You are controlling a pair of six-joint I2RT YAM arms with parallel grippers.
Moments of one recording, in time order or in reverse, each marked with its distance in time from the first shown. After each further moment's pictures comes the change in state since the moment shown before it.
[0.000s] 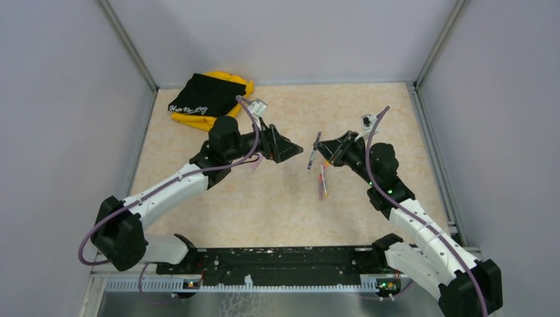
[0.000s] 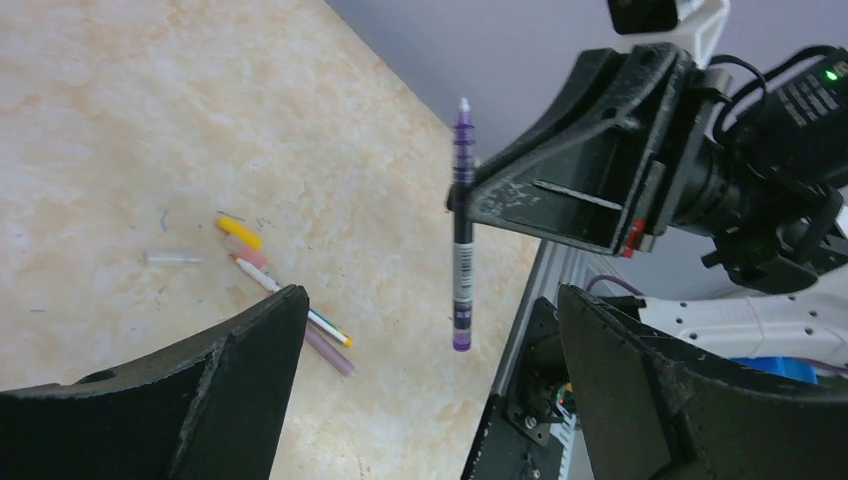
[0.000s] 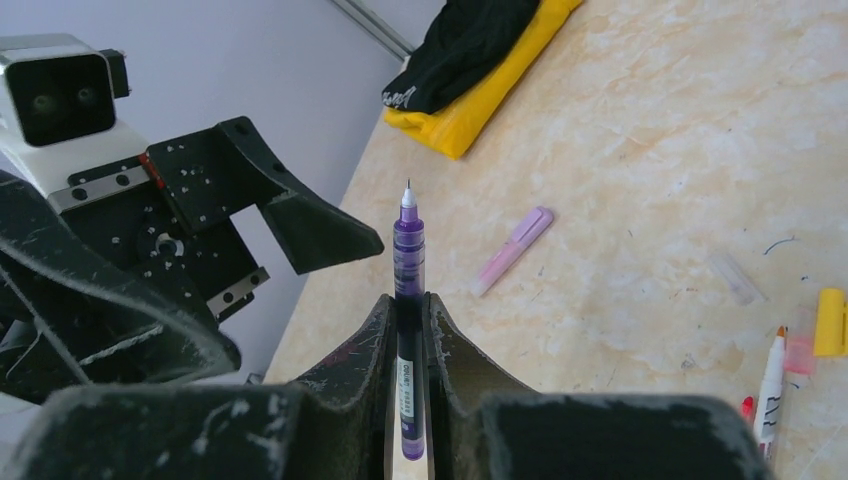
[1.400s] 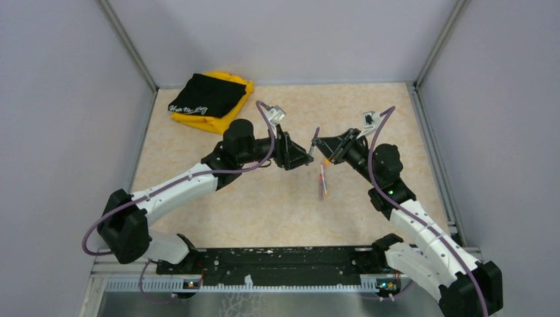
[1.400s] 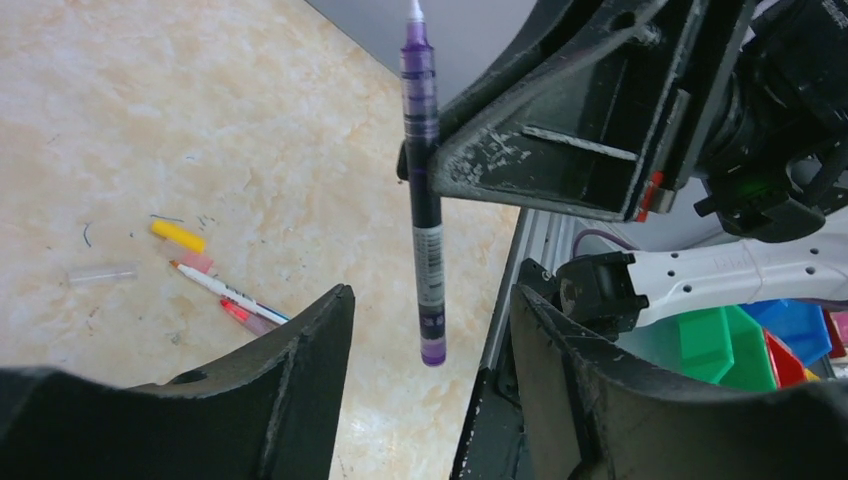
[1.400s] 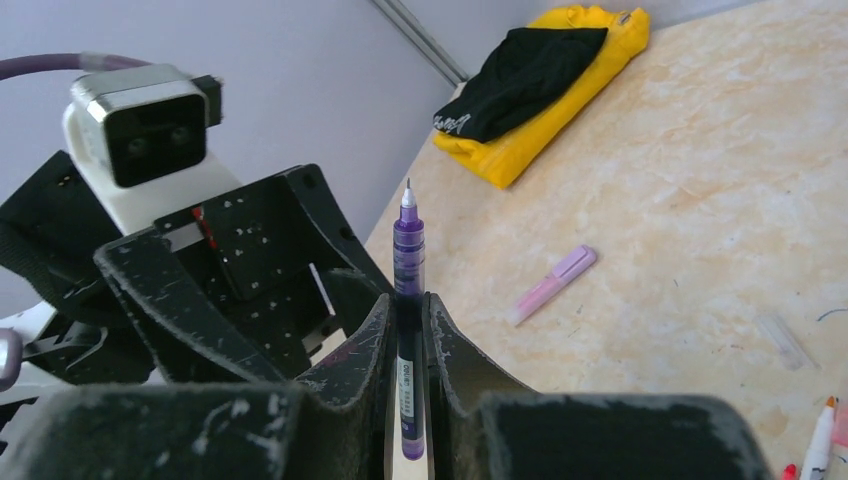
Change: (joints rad) left arm -0.117 0.044 0.048 -0.032 0.007 0.080; right arm 0.000 -0.017 0.004 0.098 -0.047 -0.006
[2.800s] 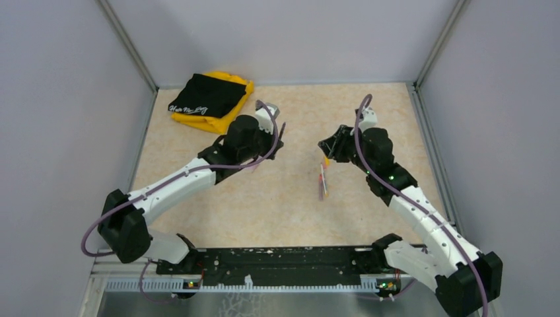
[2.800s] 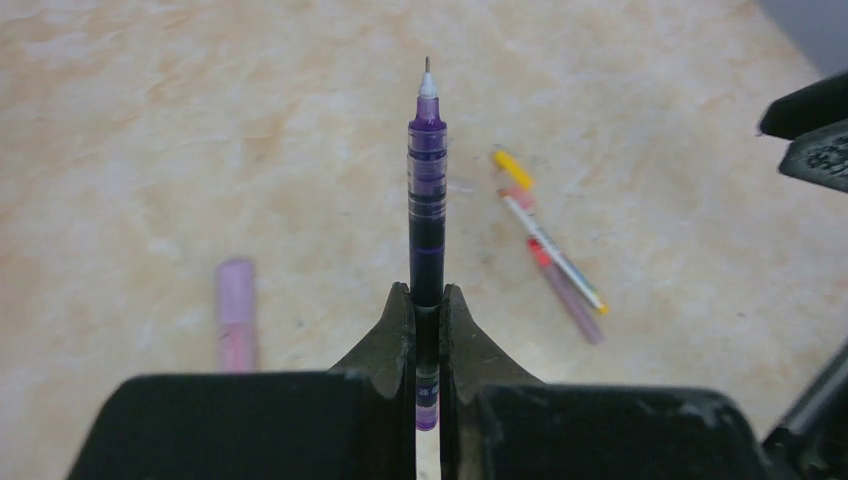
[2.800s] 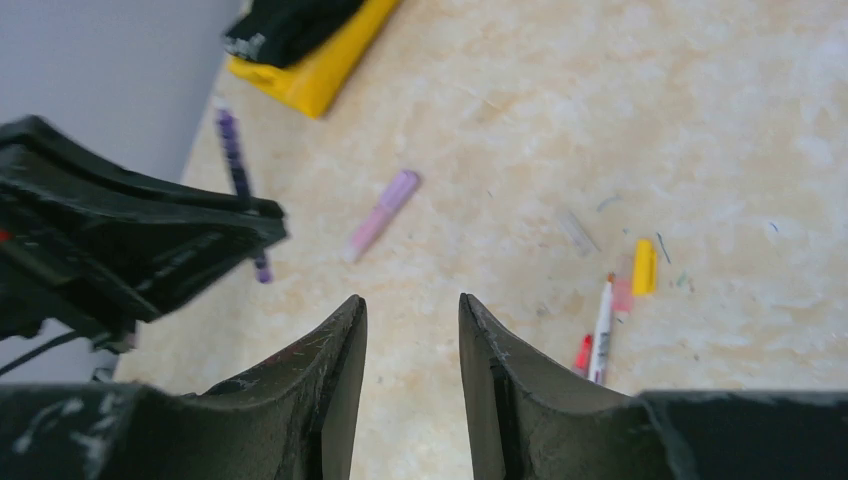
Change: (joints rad) left arm 0.023 0.041 0.111 -0.368 -0.483 0.275; right arm 0.000 0.072 0.179 -0.423 0.164 -0.204
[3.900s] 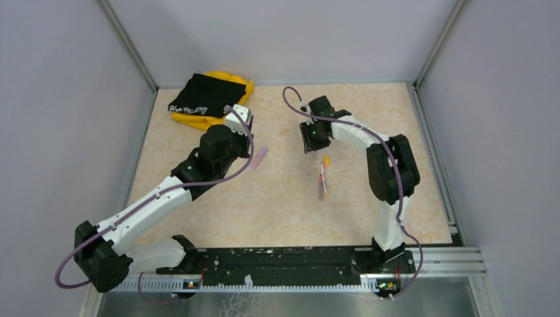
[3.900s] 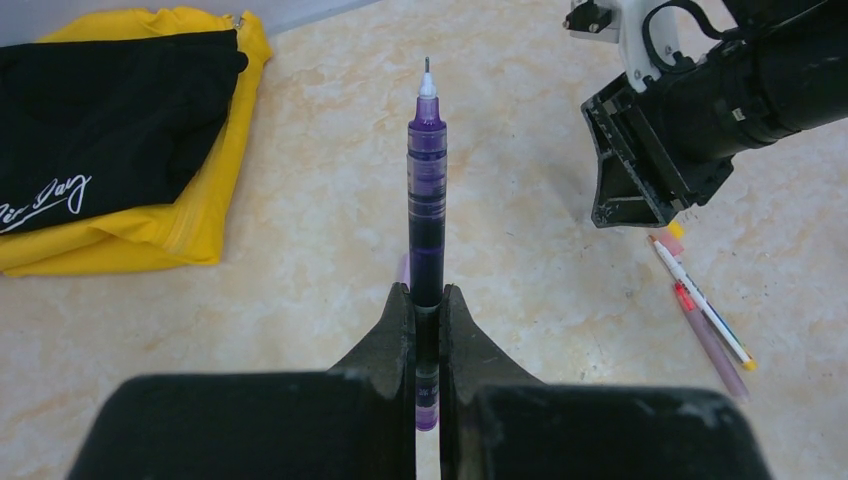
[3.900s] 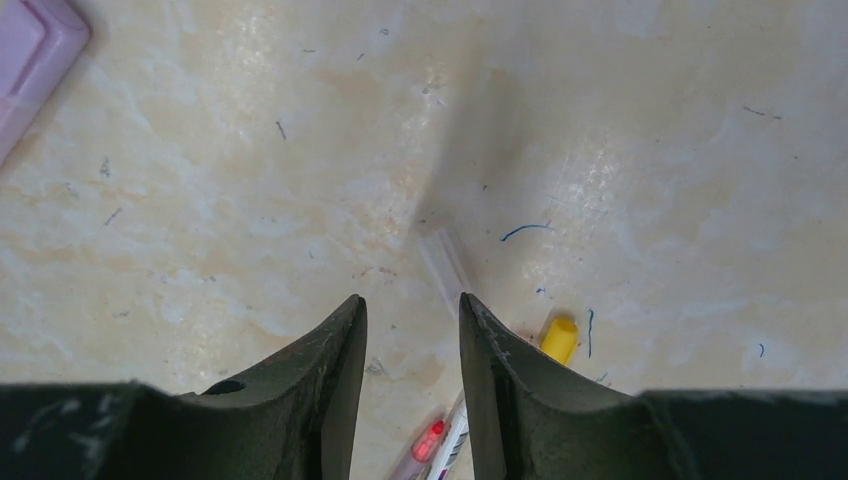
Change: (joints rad) left arm 0.037 -0.285 -0.159 -0.013 -0.337 0.150; right arm 0.000 1.006 0.659 -0.453 -0.022 -0.439
